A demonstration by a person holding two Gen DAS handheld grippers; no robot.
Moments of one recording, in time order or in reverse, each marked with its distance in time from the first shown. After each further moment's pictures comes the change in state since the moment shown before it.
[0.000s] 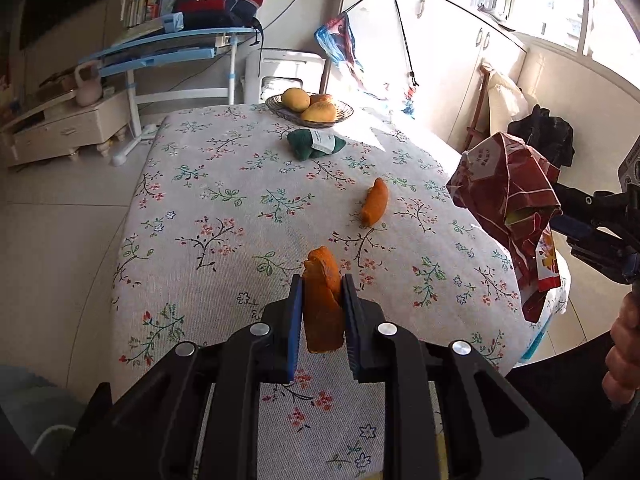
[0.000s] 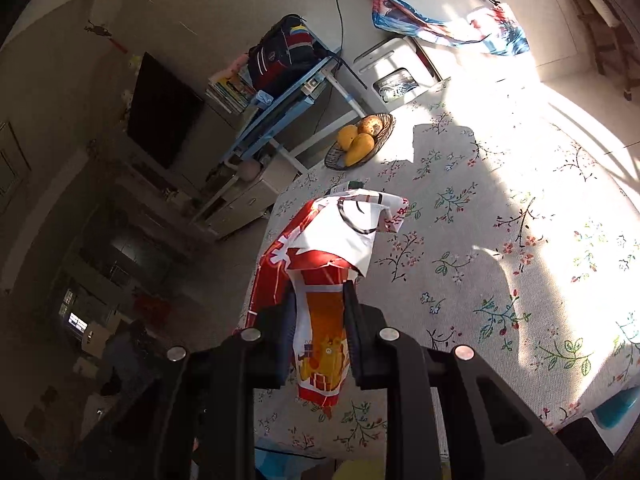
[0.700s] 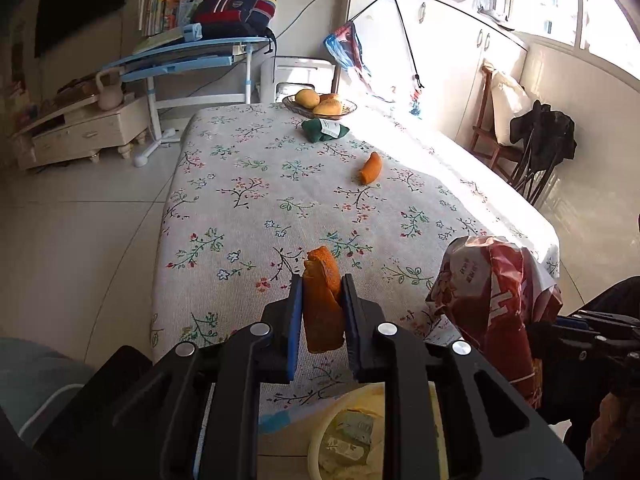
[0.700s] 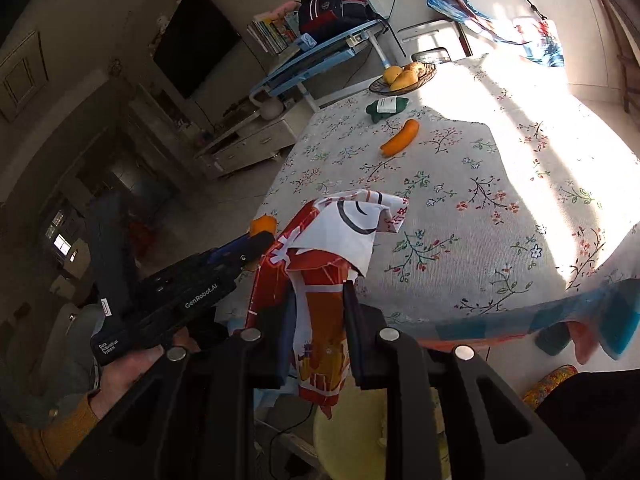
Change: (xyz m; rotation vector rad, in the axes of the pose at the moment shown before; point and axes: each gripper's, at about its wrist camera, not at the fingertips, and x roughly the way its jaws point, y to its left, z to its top) left arm -0.062 -0.004 -0.055 0.002 -0.026 0.056; right arm -0.021 0.040 -0.115 -0.216 0.157 -0.026
